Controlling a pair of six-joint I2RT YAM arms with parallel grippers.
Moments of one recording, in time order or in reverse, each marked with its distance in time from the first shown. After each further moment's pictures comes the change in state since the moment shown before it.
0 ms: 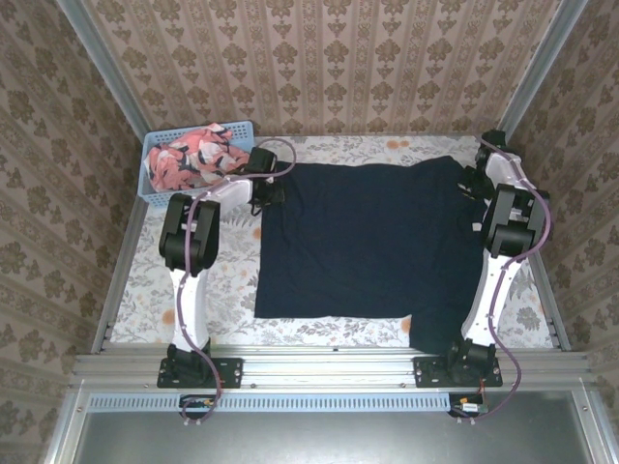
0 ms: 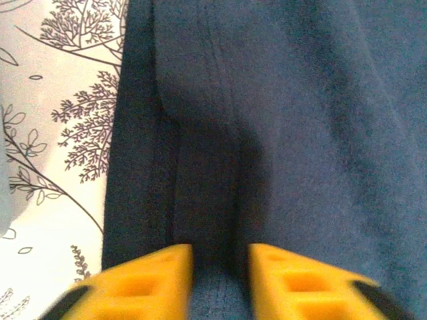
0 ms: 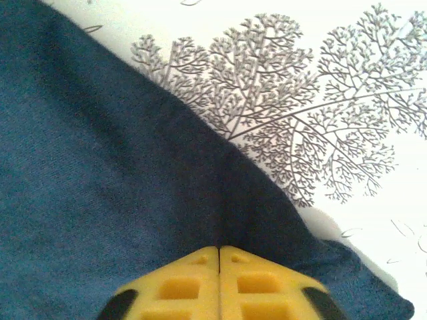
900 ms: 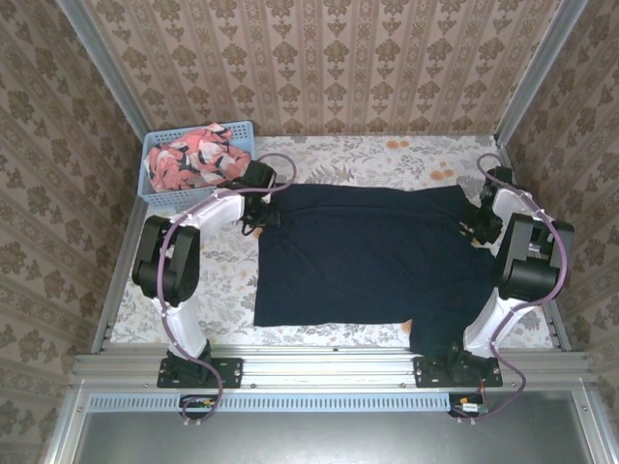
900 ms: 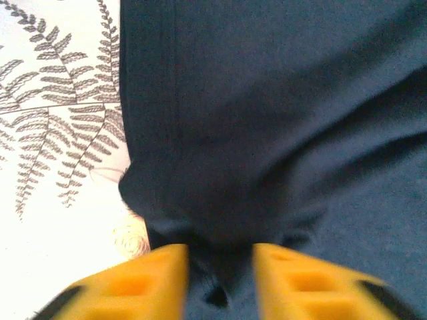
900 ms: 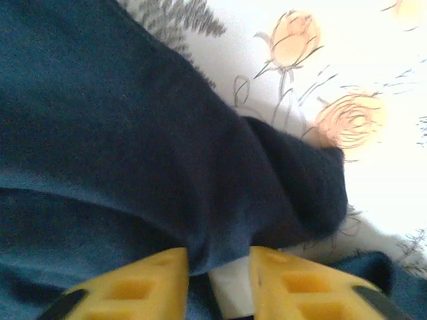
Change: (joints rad) left arm -0.062 -0.335 -0.273 -0.195 -0.022 0.045; right arm -0.022 -0.522 -0.697 0.076 -0.015 0.071
